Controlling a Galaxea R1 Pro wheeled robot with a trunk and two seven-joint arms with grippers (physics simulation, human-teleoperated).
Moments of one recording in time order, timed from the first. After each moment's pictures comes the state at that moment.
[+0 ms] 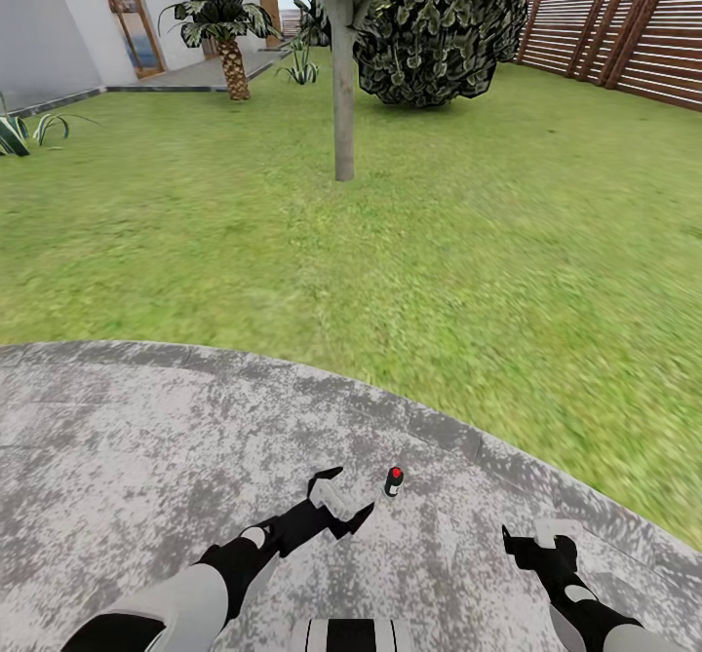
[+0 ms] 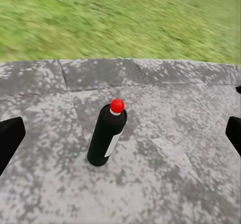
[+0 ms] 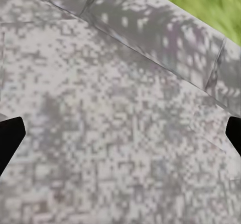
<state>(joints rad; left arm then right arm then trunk) -0.73 -0.15 -0.06 -0.11 -0.24 -0.64 -0.56 -0.61 -0.19 0.04 -0.06 -0.04 -0.42 -0.05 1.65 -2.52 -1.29</state>
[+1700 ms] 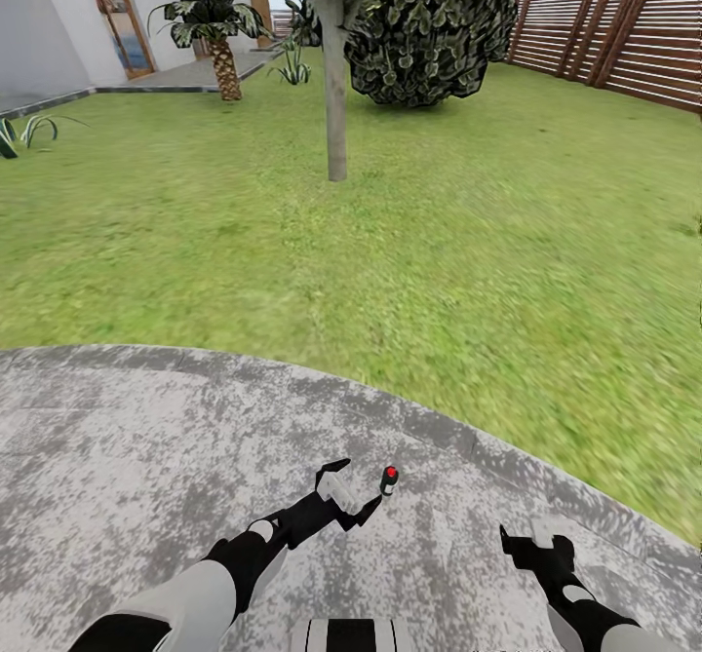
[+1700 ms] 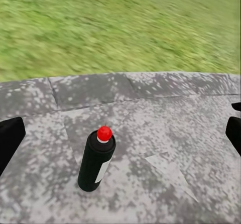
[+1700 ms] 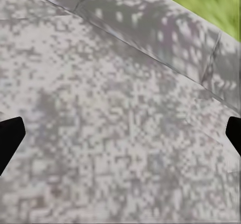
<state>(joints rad) -0.73 -0.17 -0.07 -0.15 -0.24 -0.63 -0.56 -0.61 -0.18 0.04 -0.06 -0.04 -0.42 -0.05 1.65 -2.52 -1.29</state>
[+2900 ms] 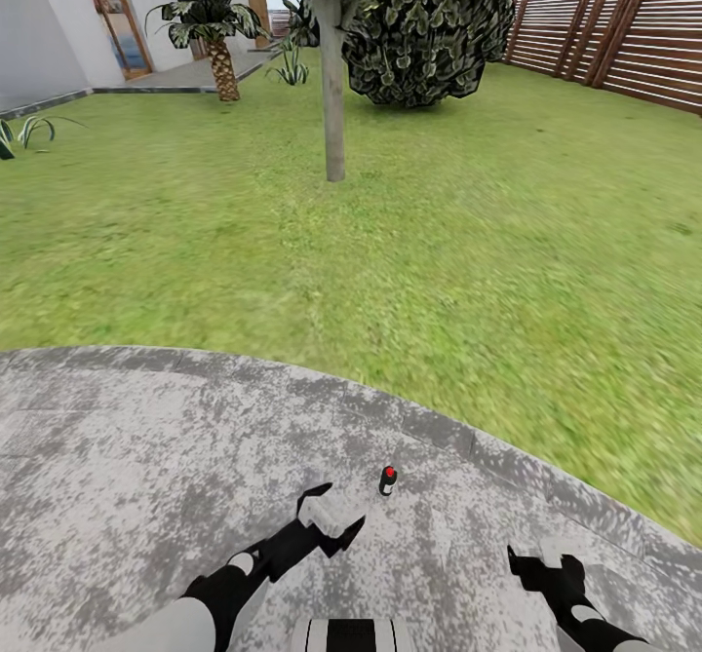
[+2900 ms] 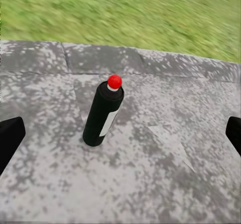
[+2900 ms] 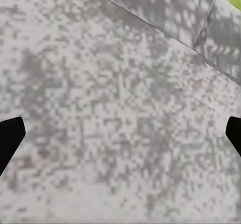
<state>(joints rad) -0.64 -0.13 -0.03 -0.17 -0.20 -0.63 -0.57 -0.59 -0.19 0.04 -0.01 -0.04 -0.42 -0.05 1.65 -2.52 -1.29</state>
